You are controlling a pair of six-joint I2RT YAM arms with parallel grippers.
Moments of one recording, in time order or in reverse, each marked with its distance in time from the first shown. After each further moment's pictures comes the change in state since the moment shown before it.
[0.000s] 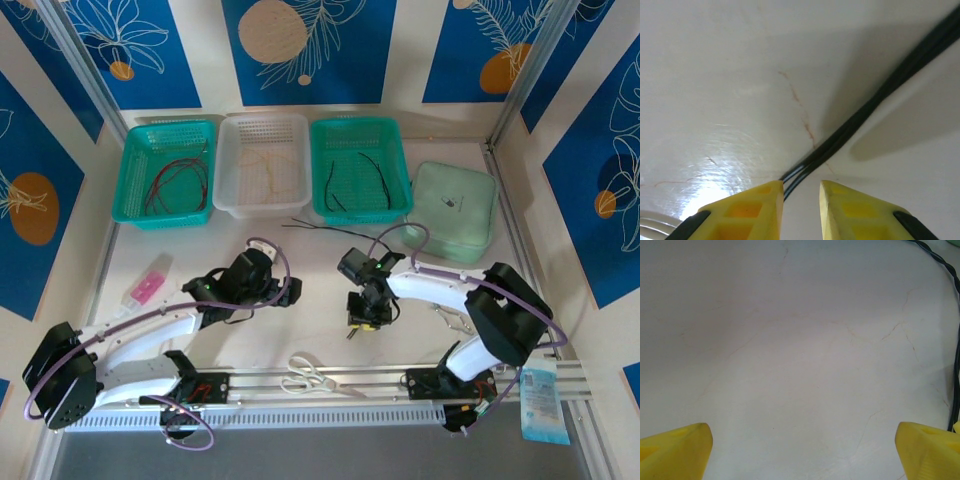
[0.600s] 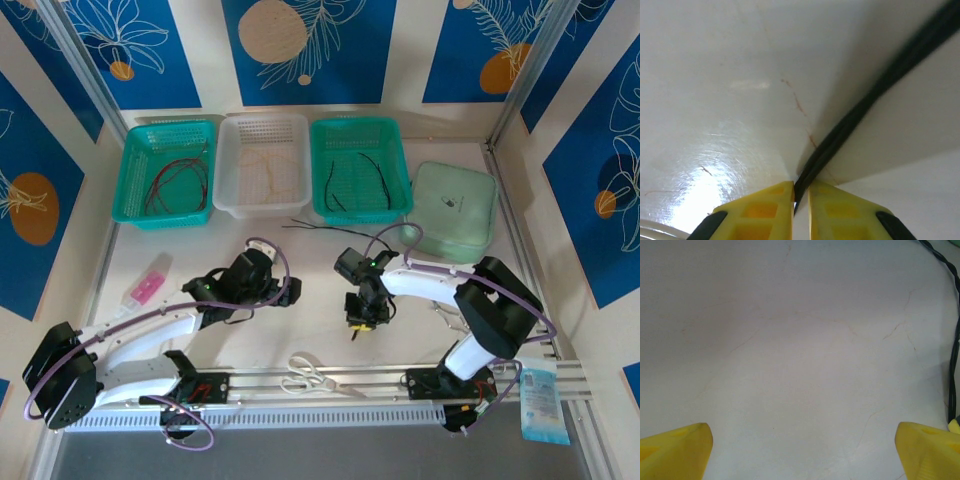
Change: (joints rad) left arm 0.000 0.000 0.000 -0.010 0.000 -0.018; right arm 0.002 0.061 0.021 -0.011 -0.006 -0.018
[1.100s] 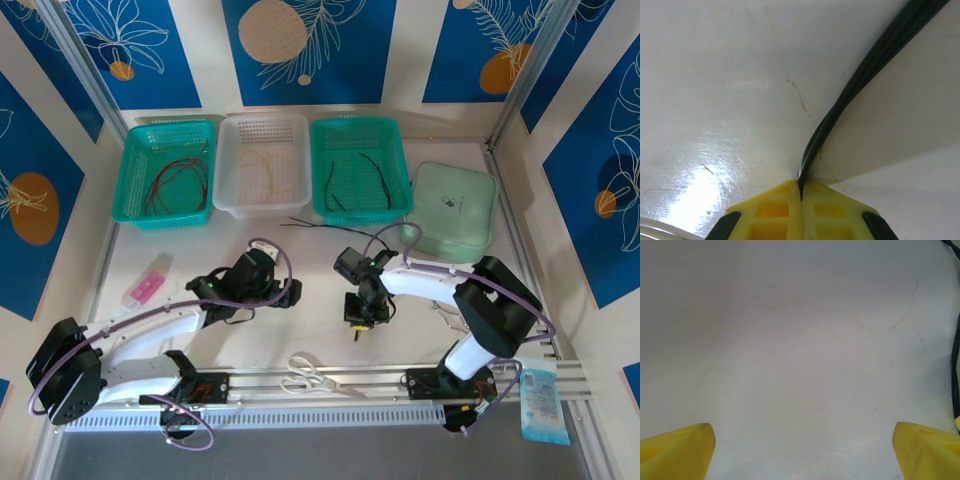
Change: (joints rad) left arm 0.000 0.031 0.008 -0.008 0.021 0.000; right arm 0.000 -0.001 0.004 -0.002 0.000 -0.016
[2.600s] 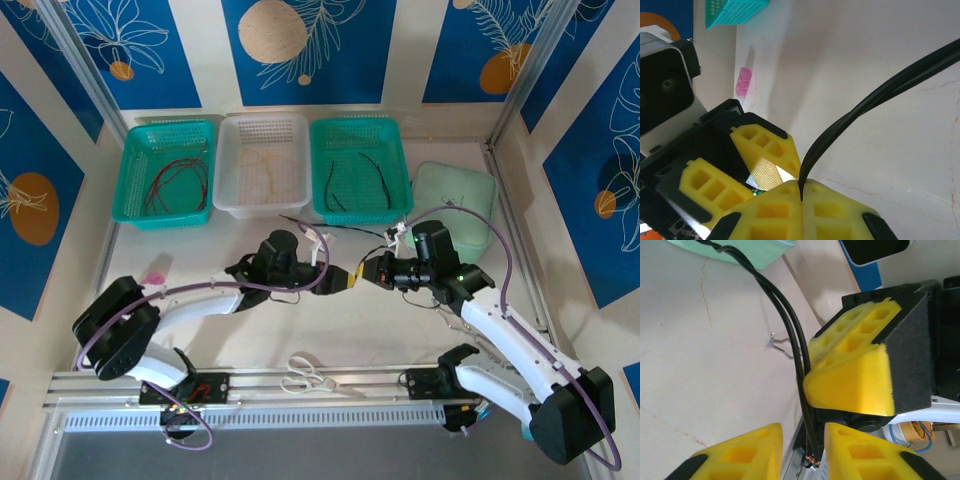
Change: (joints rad) left arm -0.041 0.323 0.104 0.702 0.690 -0.241; right arm -0.373 -0.650 -0.164 0.360 -0.404 -0.124
